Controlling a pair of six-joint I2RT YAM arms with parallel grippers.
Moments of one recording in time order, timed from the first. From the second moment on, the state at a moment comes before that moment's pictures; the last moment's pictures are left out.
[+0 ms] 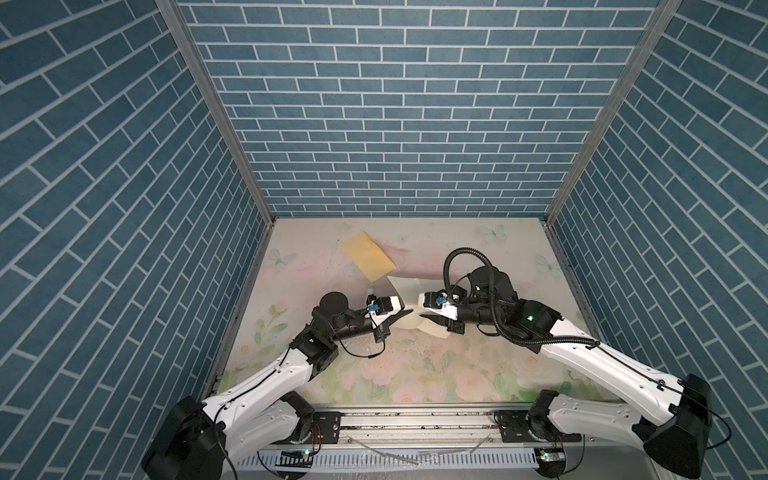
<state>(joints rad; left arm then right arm) -0.64 1.00 0.47 0.44 0.66 0.29 0.88 1.12 0.96 -0.37 -0.35 -0.63</state>
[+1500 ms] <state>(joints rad) -0.65 0.92 0.66 -0.01 0.57 0.50 0.88 1.12 0.96 -0.42 -0.32 -0.65</state>
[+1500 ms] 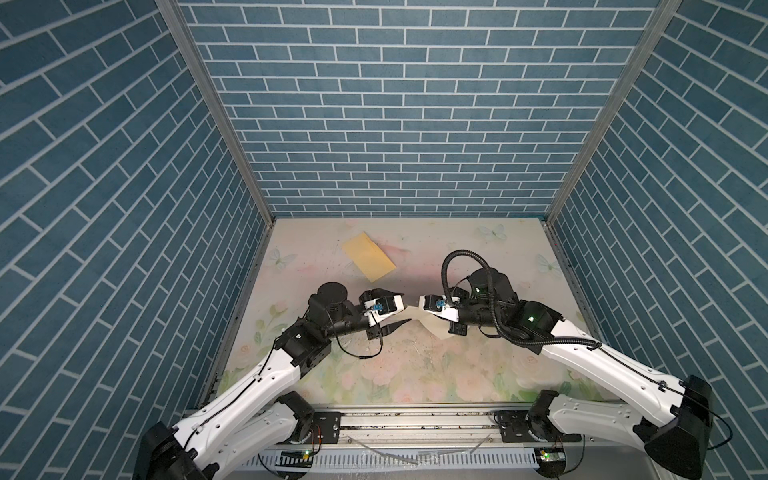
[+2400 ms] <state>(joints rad) -0.68 0.99 0.65 0.06 0.58 0.51 0.88 1.12 0.96 -0.39 -0.31 -0.60</state>
